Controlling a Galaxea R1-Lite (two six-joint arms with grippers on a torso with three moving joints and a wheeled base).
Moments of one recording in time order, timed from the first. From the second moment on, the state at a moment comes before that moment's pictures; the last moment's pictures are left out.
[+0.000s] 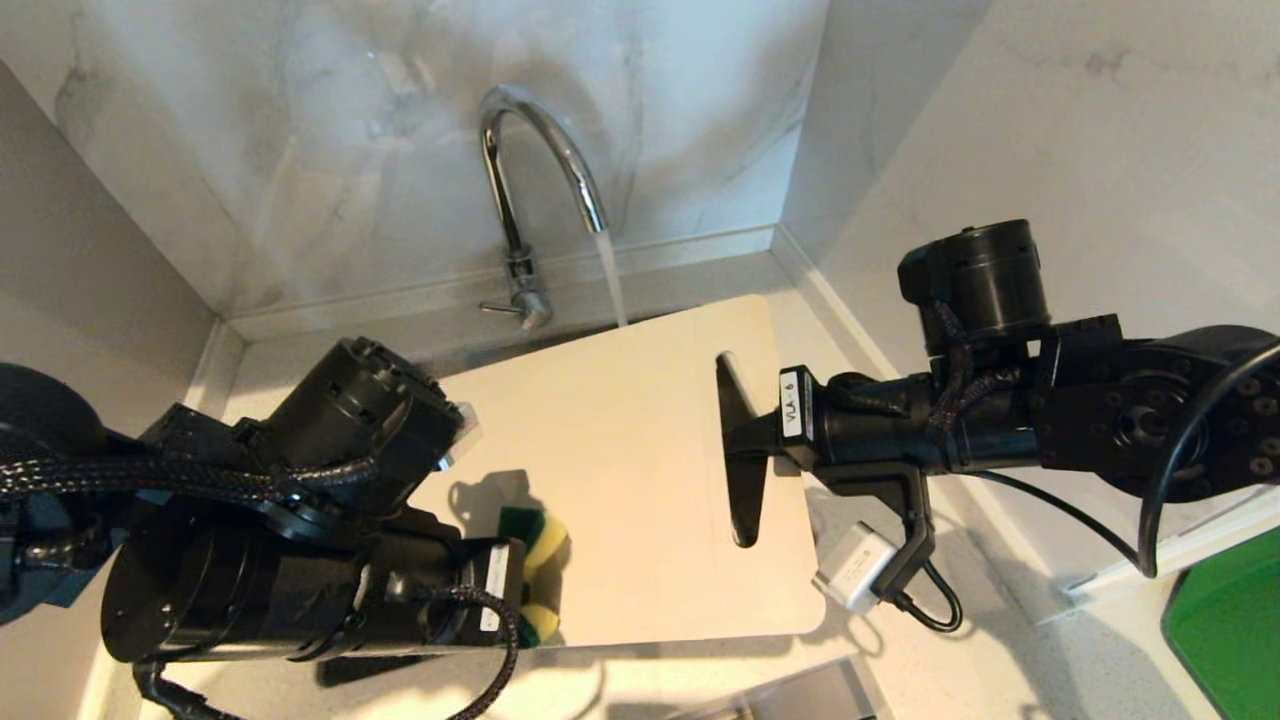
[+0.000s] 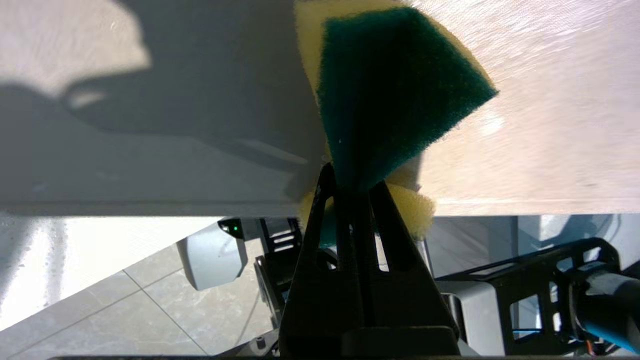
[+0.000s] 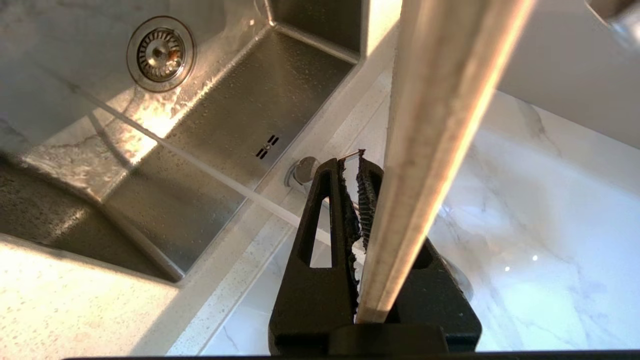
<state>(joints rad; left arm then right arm) -0.93 1.64 -1.18 0.40 0.23 -0.72 0.37 1.68 -1.17 0.00 0.68 -2.55</state>
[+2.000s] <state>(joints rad) 0.01 1.32 -0.77 0.21 -0.17 -0.38 0.36 1.57 -1.06 -0.10 0.68 -2.45</state>
